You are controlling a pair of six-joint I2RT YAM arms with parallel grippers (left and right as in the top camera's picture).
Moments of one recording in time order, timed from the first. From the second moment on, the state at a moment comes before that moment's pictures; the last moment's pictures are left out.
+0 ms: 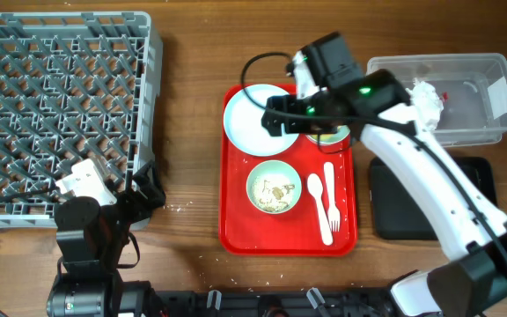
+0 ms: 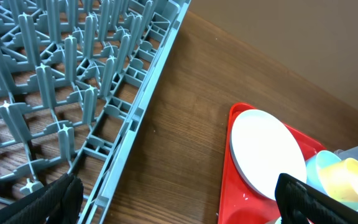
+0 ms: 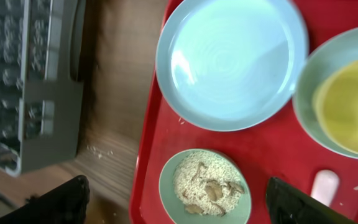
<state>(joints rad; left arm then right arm) 0.05 0.45 0.54 -0.61 0.08 -0.46 0.45 1.63 1.53 -1.00 -0.28 0.38</state>
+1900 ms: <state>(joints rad) 0.05 0.45 0.54 -0.61 0.08 -0.46 -0.03 1.44 1.53 -1.24 0.19 0.51</state>
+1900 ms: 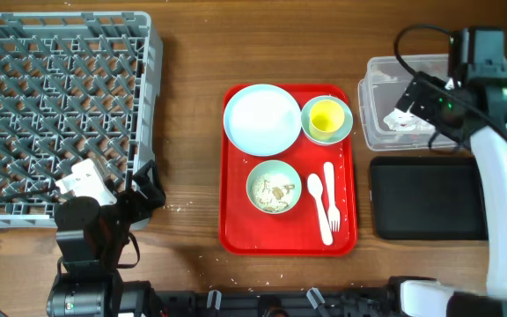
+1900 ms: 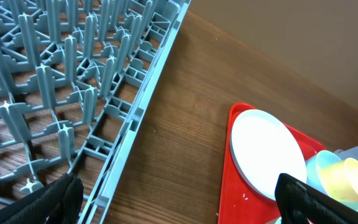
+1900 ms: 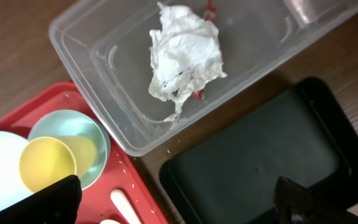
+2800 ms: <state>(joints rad) 0.05 0.45 0.54 -0.61 0.08 -0.46 -0.03 1.22 1.39 -1.30 0.23 0.56</state>
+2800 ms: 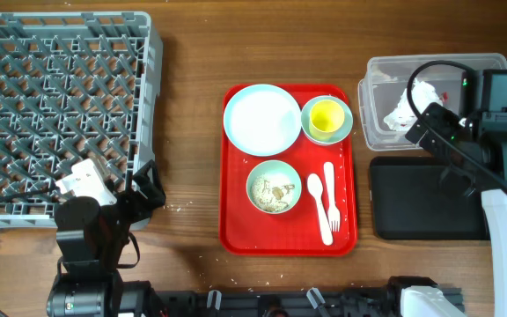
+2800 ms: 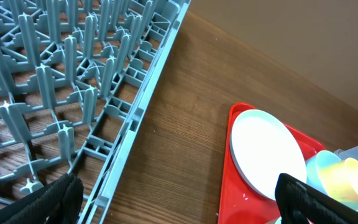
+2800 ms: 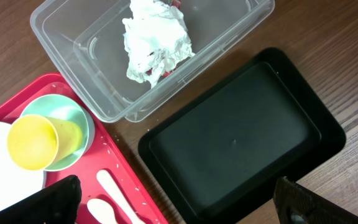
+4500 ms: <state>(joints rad) -0.17 0.91 0.91 -0.71 0.60 -0.62 -0.03 1.22 1.39 -1.27 0.23 0.56</state>
